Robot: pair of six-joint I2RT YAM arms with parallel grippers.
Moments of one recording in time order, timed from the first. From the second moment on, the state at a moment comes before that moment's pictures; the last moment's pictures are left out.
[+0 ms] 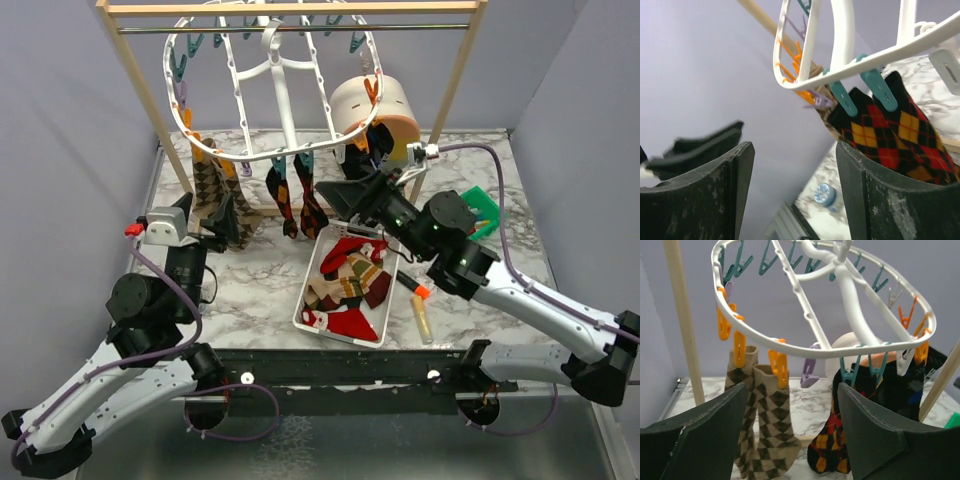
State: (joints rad) left arm -0.90 0.49 0.80 0.16 -0.71 0.17; right arm 0.96 1.10 1.06 0.22 0.20 0.69
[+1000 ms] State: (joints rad) left arm -0.89 0.36 0.77 -0.27 -0.75 0.02; right arm 0.80 1.57 1.26 0.54 -0.04 1.26
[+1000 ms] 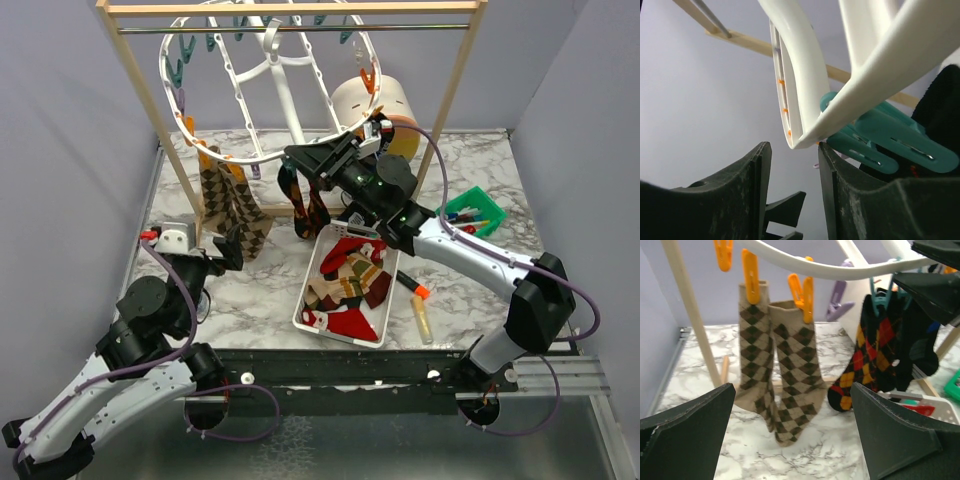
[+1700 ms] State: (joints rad) left arm -0.90 0.43 0.67 -0.27 -0.55 -0.26; right arm 0.59 1.57 1.26 0.52 -0.05 1.29
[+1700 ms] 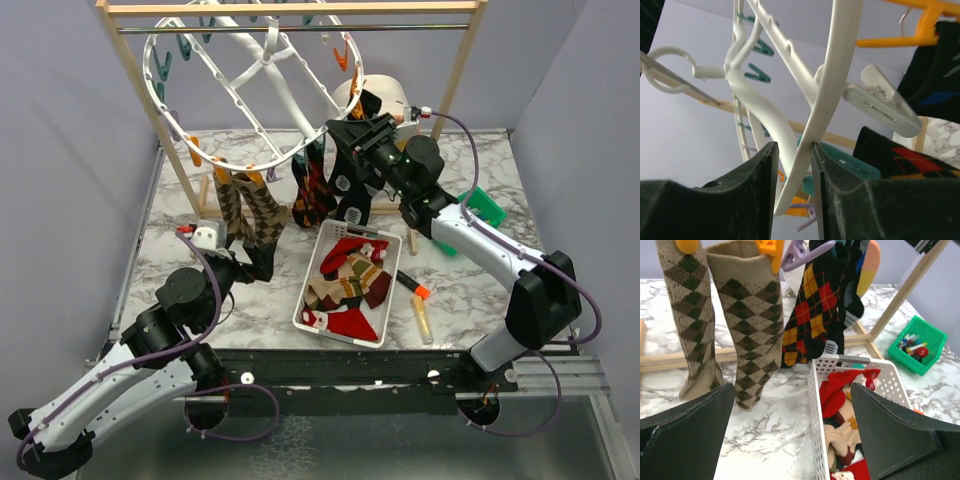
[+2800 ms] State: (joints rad) left arm -0.90 0.59 0.63 -0.13 -0.29 -0.14; right arm 0.78 1.41 1.17 0.36 -0.20 1.30
